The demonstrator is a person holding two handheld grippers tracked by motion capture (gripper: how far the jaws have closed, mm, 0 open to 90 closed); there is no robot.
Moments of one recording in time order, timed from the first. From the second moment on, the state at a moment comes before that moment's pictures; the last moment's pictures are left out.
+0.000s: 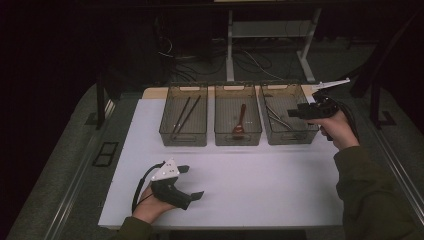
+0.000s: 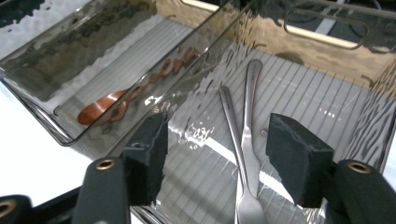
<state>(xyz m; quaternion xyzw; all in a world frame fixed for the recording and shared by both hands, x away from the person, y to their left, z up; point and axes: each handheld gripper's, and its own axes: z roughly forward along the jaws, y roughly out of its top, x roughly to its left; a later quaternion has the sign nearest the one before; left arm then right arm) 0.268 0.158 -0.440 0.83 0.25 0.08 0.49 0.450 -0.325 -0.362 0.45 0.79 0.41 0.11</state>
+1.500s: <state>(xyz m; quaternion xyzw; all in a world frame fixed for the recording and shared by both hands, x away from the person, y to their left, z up) 0.266 0.159 -0.438 0.83 0.25 0.08 0.49 0.326 -0.306 -0.387 0.37 0.77 0.50 0.16</state>
